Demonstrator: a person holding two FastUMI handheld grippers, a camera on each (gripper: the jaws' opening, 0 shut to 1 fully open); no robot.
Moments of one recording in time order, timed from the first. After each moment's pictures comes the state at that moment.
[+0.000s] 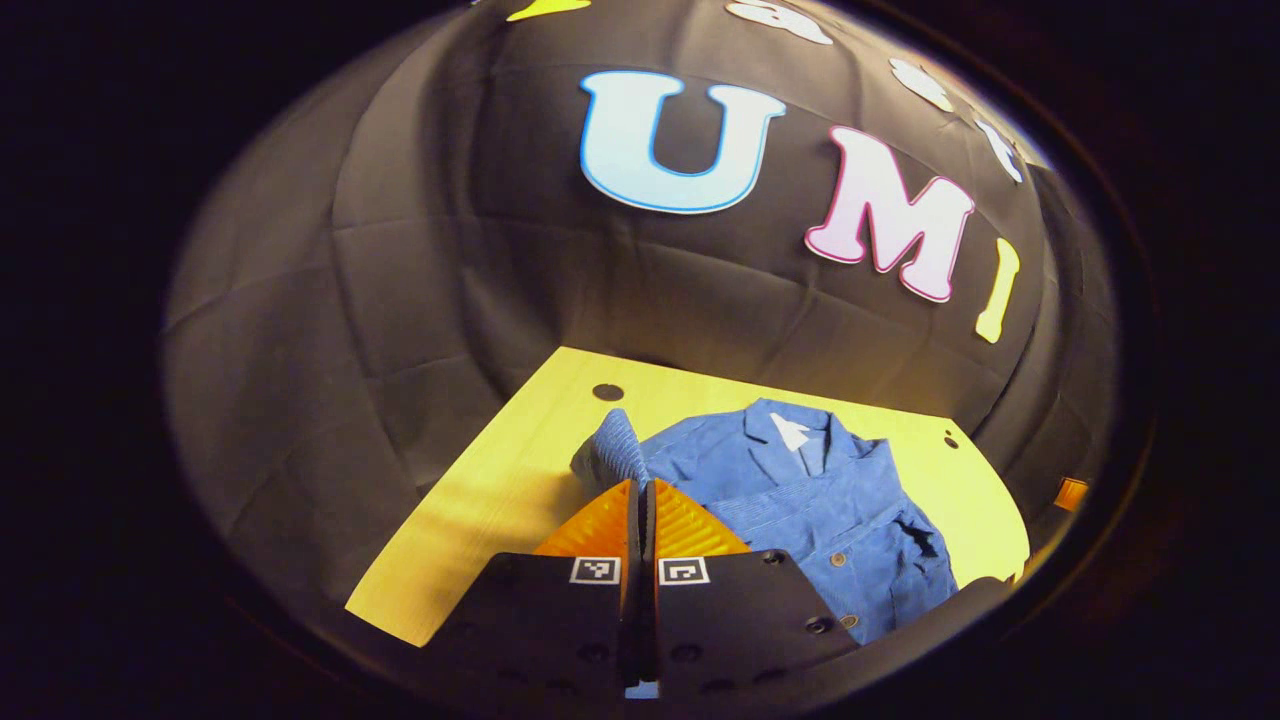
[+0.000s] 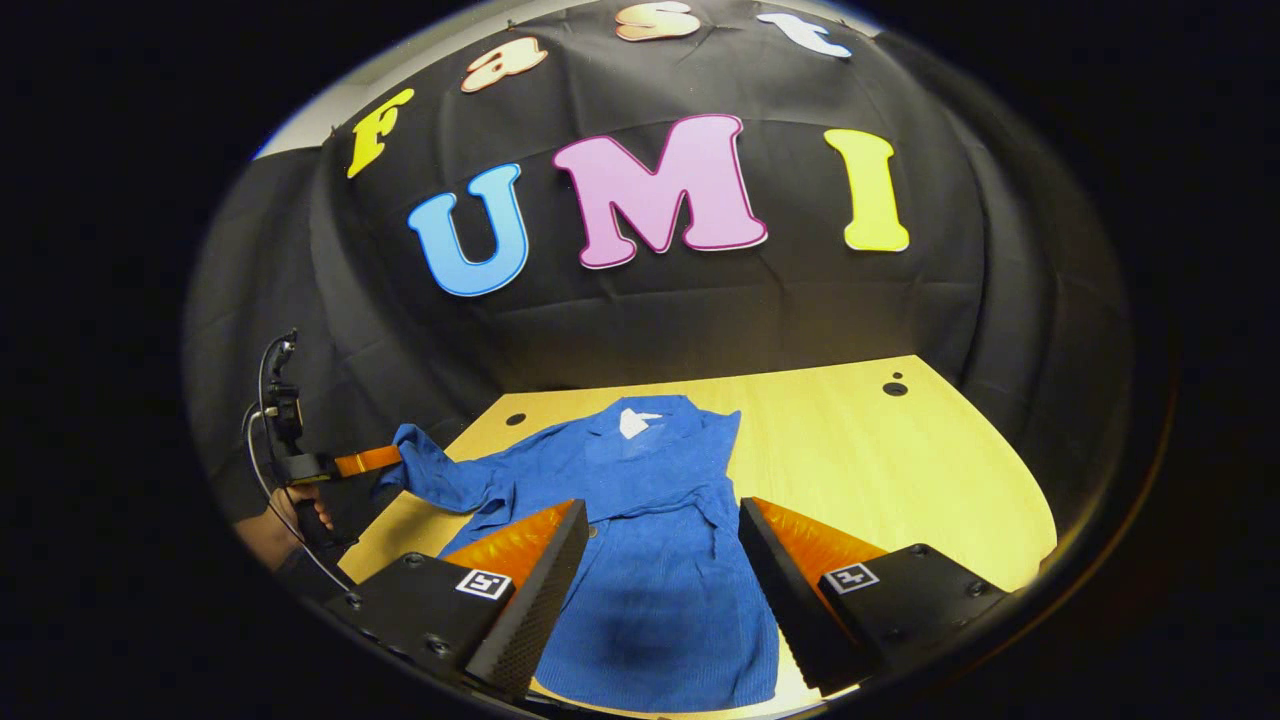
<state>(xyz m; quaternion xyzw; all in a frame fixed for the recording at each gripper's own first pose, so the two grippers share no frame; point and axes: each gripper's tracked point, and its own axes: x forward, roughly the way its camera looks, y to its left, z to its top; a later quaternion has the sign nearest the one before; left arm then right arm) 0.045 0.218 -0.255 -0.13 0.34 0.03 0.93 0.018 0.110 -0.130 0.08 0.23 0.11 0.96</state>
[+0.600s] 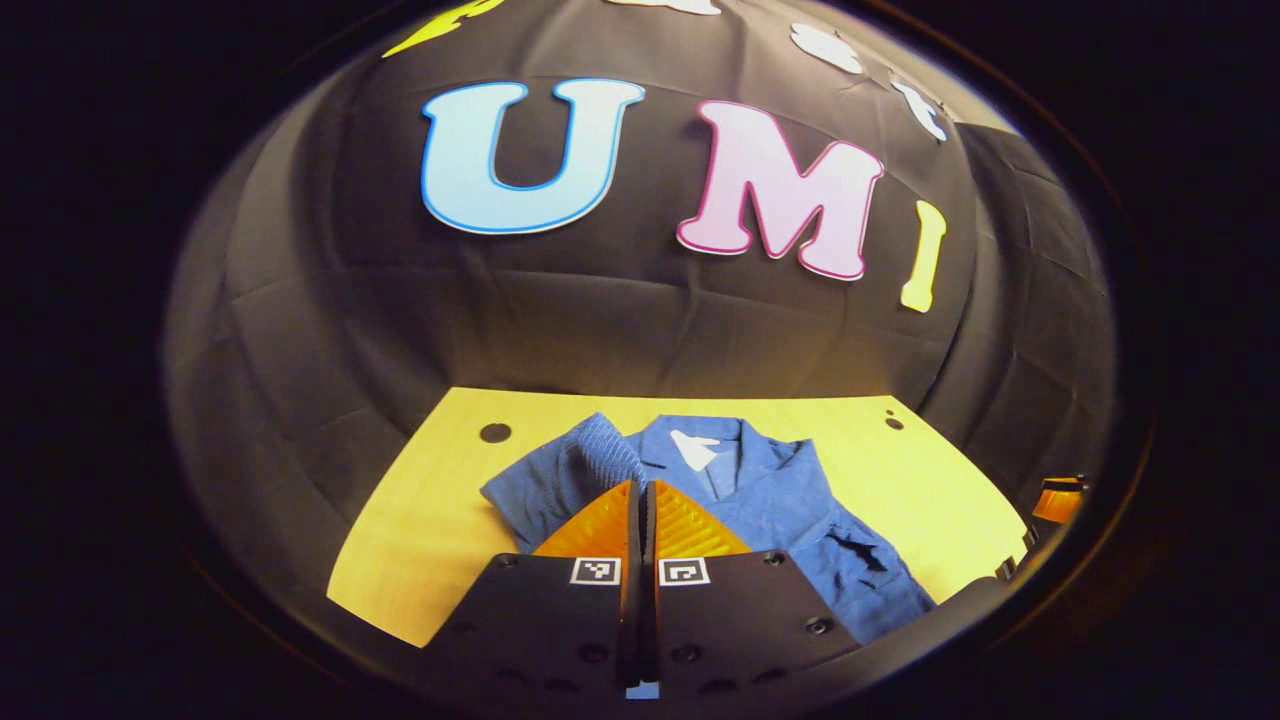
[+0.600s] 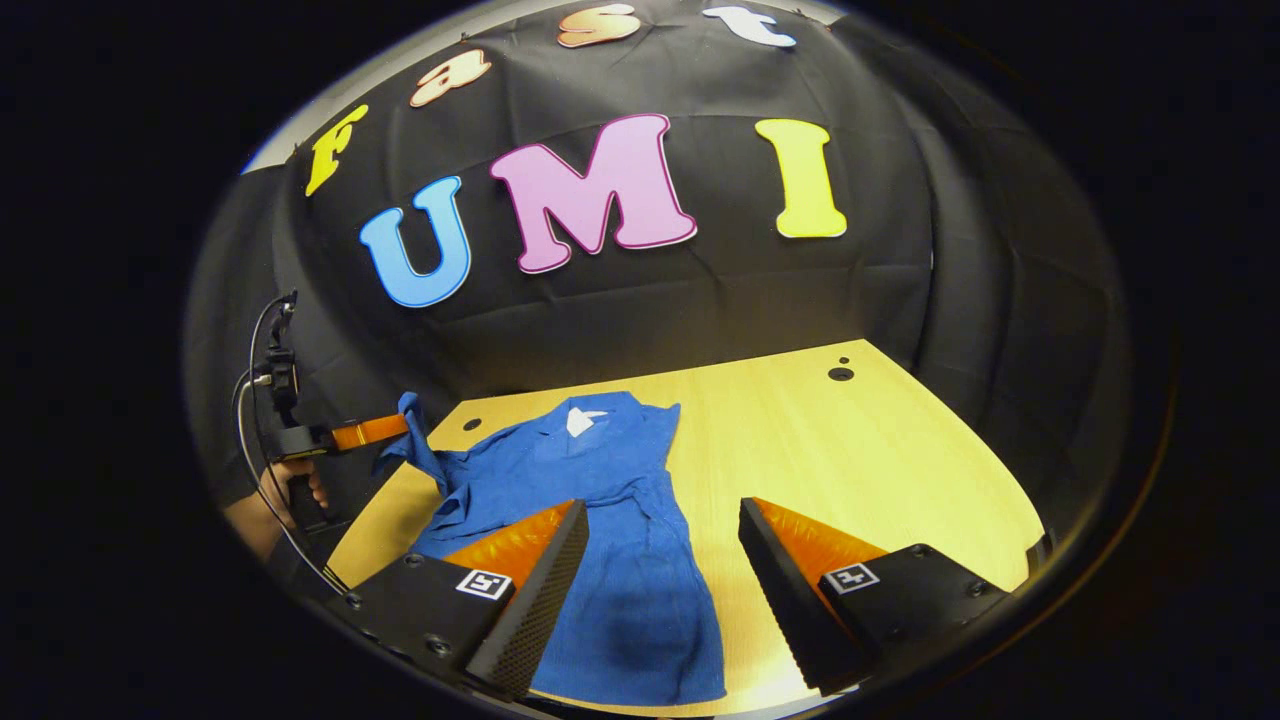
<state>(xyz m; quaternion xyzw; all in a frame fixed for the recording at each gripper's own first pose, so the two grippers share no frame) 0.110 0.104 -0.229 -0.09 0.33 -0.08 0.94 0.014 0.041 -0.141 0.09 0.24 0.05 0.97</state>
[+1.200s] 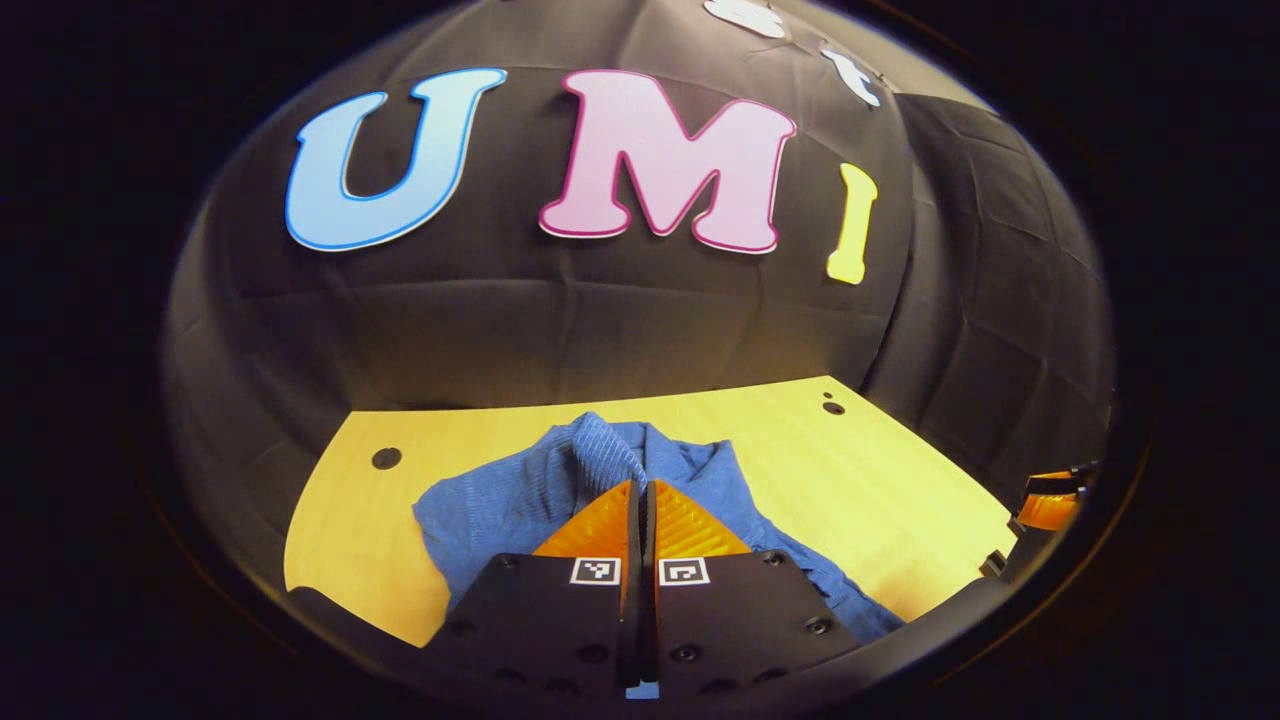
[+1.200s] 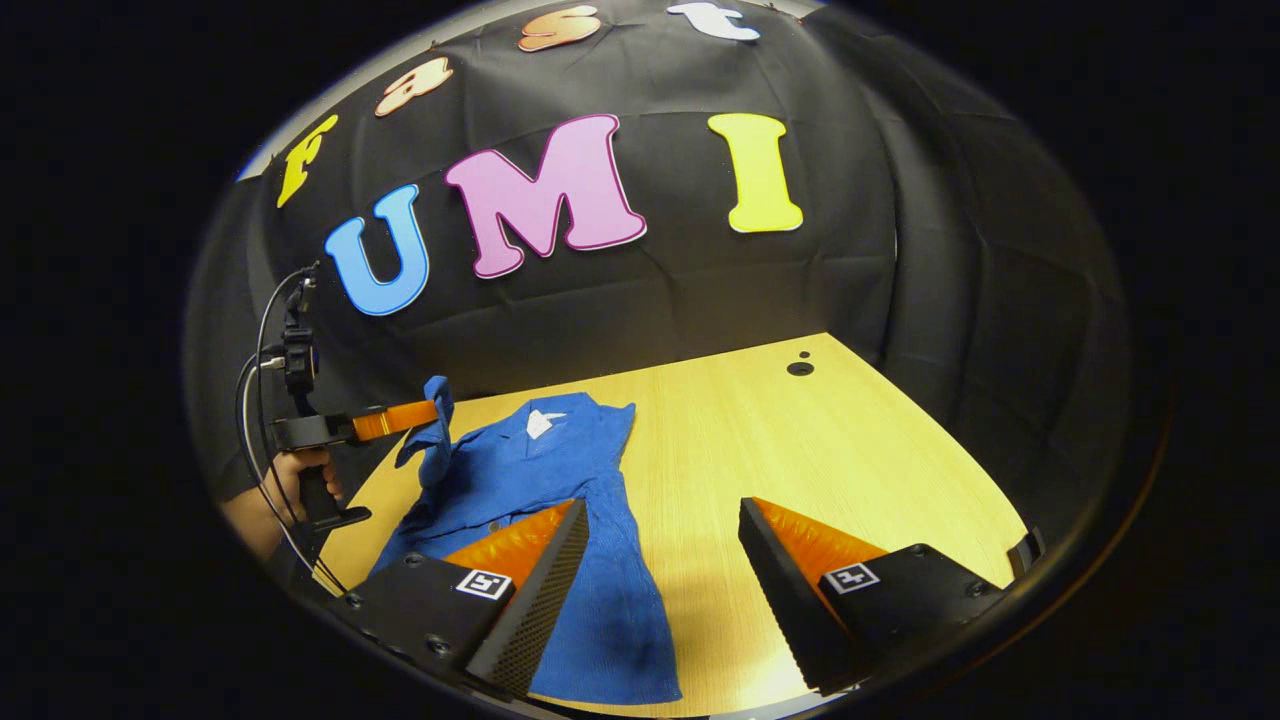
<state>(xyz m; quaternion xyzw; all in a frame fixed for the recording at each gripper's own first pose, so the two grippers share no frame) 0.154 -0.012 -0.232 -0.06 0.33 -0.17 0.93 0.020 -0.008 -0.147 0.09 0.25 0.02 0.96</state>
